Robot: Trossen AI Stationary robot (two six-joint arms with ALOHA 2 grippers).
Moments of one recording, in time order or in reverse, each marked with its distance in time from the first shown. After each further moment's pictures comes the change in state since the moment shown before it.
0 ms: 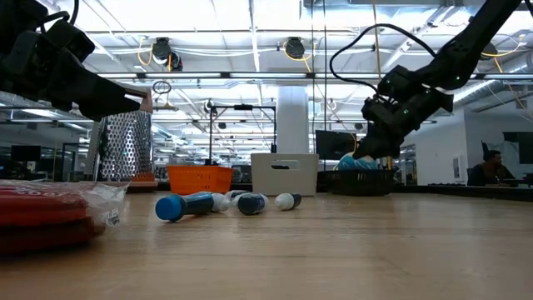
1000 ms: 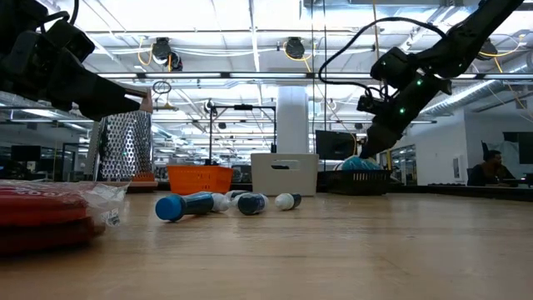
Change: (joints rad) left arm 0.000 0.000 0.000 -0.001 0.000 0.000; right arm 0.183 -0.088 0.000 -0.028 0.614 -0.282
